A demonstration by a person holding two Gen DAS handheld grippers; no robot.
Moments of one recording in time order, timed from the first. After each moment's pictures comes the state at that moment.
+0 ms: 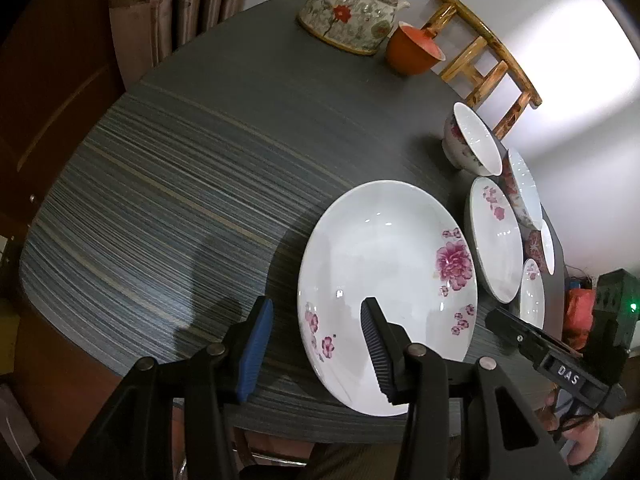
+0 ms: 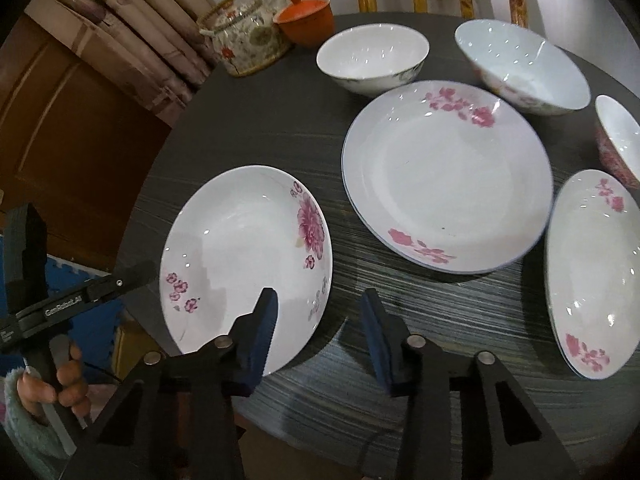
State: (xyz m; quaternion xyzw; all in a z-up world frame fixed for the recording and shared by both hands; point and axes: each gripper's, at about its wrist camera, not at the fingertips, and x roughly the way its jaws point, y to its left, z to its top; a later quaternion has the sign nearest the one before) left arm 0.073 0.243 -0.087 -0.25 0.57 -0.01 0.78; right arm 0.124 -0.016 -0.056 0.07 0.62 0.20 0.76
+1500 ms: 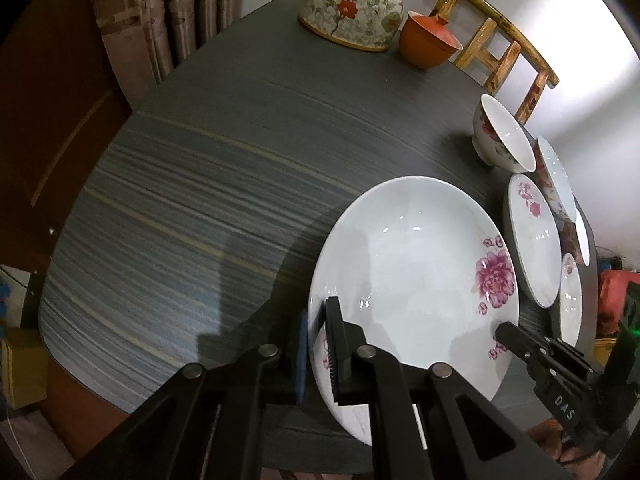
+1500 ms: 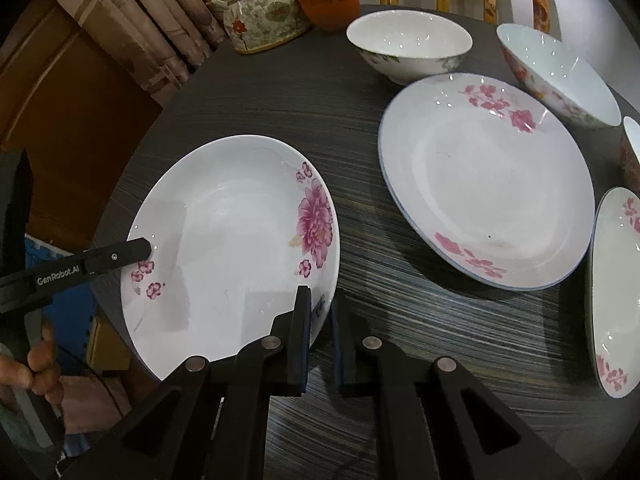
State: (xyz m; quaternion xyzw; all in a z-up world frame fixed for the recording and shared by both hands) left arm 0.110 0.248 -0.100 -0.17 0.59 0.01 0.79; right arm 0.120 0.023 -0.080 0.03 0.60 0.19 0.78
